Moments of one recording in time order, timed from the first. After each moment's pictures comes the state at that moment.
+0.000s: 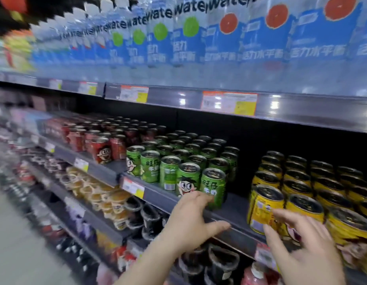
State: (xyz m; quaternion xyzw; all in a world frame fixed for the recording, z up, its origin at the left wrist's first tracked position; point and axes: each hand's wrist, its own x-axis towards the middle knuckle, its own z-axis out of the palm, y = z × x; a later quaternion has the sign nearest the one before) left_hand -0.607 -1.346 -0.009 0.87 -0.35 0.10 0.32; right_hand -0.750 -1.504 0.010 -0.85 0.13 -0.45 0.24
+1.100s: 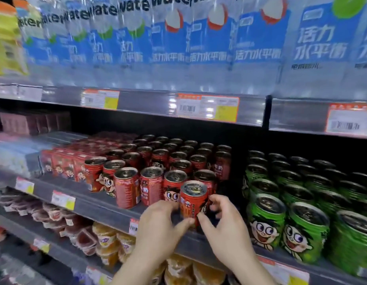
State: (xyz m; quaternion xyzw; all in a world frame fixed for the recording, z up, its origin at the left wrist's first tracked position) left_hand -0.252 -1.046 -0.015 0.87 -0.30 0.20 0.33; right_hand -0.342 -1.179 -0.004 -0.88 0.20 -0.26 0.35
